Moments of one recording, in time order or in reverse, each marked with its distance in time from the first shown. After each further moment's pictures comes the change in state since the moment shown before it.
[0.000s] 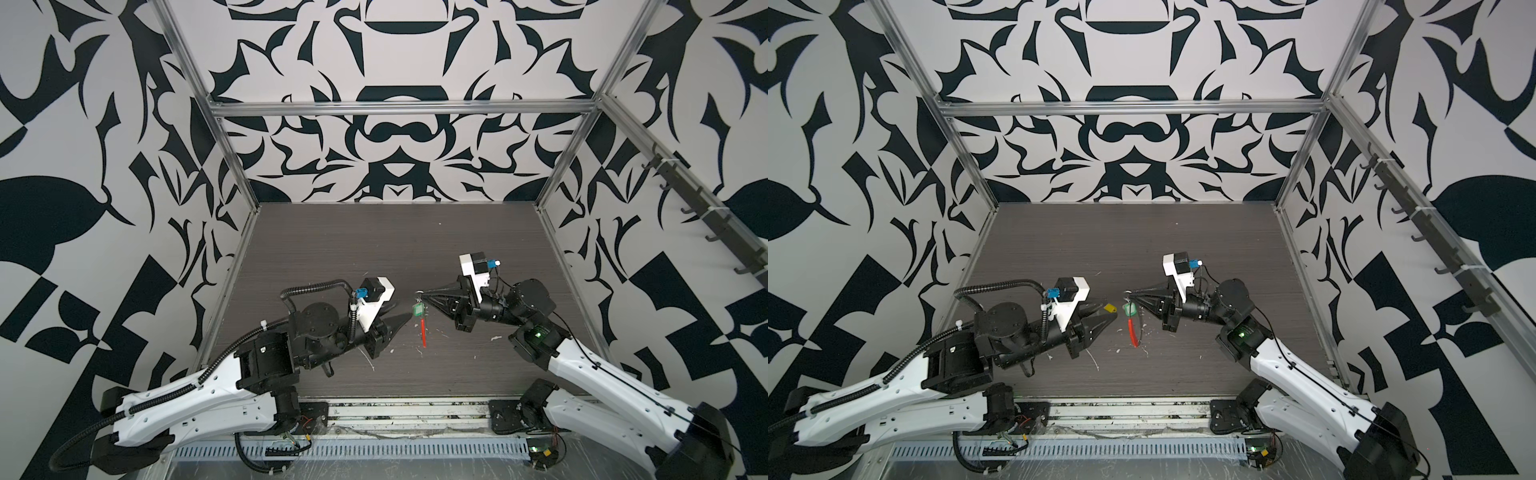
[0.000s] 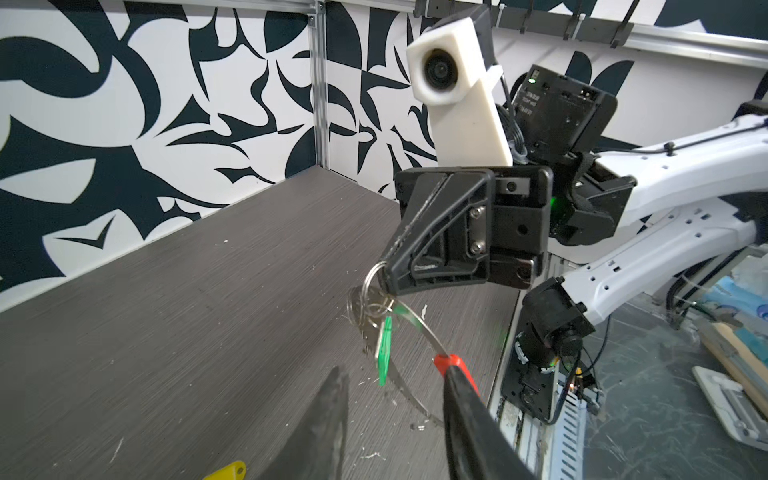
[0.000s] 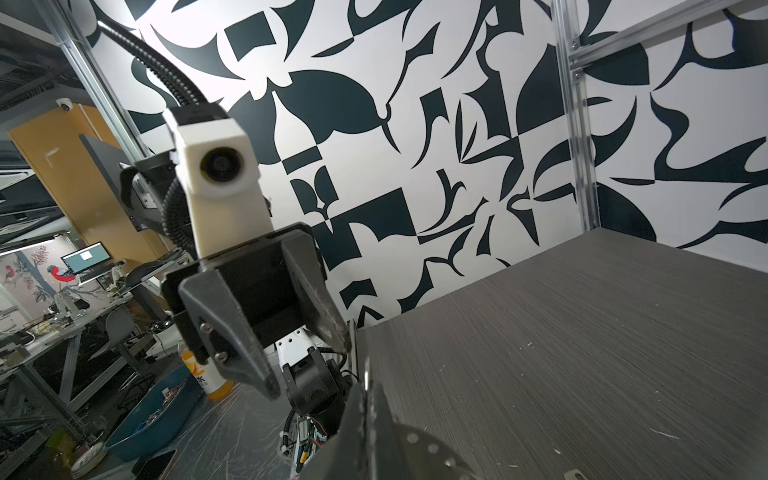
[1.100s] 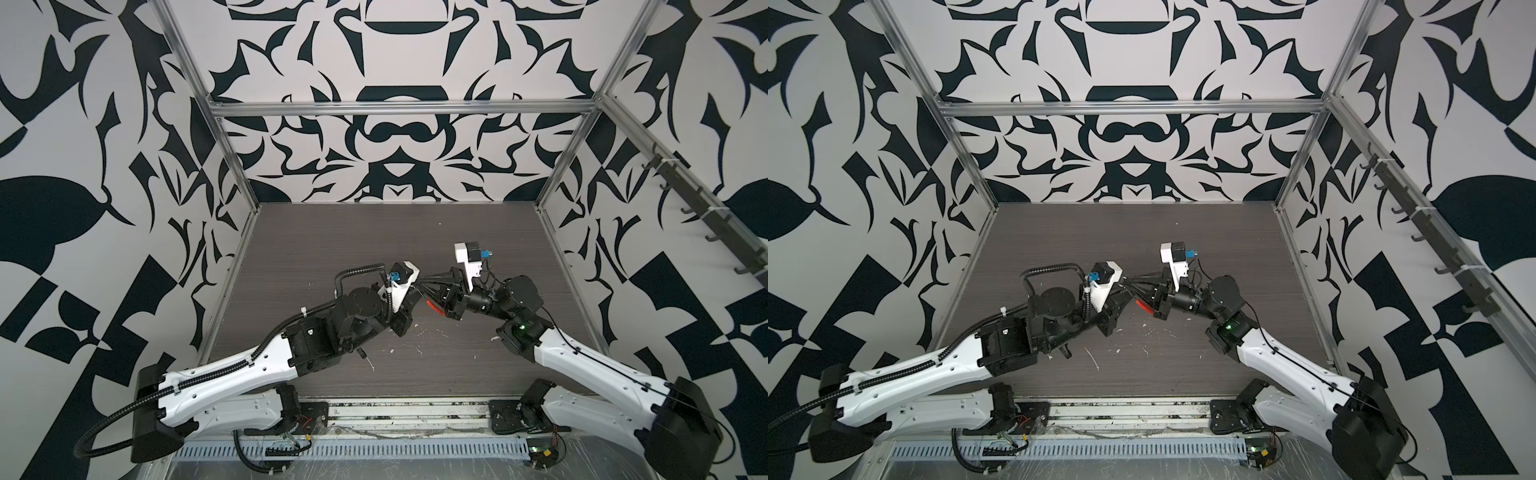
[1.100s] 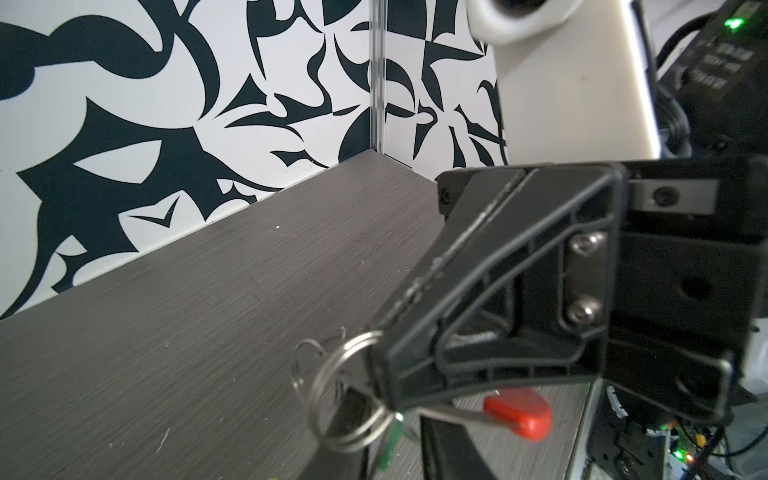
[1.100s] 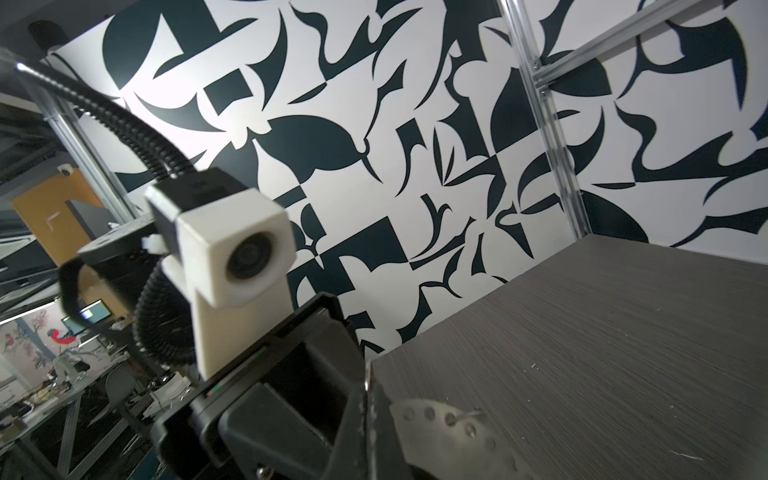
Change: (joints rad) left arm 0.005 0.233 0.019 0.147 -0.170 0.011; right arm 0.020 0.117 -0.001 0.199 0.088 0.124
